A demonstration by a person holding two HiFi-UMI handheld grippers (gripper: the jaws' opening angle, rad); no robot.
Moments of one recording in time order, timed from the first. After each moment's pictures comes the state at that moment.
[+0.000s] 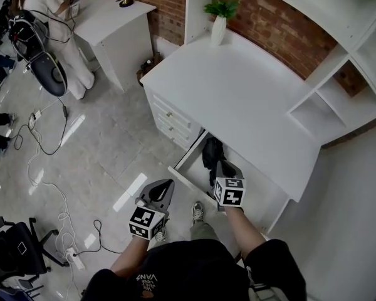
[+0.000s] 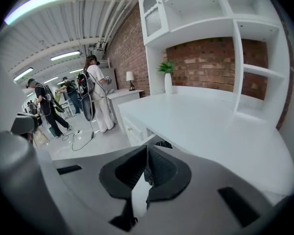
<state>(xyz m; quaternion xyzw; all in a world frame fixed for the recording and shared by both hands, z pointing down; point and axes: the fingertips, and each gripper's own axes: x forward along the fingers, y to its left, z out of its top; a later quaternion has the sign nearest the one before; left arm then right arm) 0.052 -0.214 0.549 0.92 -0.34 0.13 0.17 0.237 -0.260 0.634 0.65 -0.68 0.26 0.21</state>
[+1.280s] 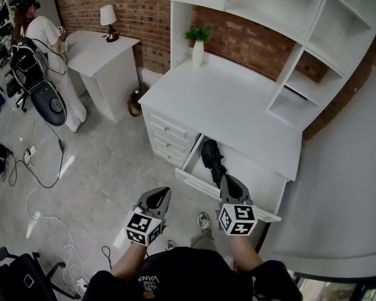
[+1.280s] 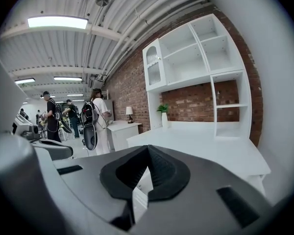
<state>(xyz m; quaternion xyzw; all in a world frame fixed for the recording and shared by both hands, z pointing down) -0.034 -0.139 0.496 0.95 -0.27 0.10 0.12 0.149 -0.116 0.476 0.73 -0.67 0.13 0.06</state>
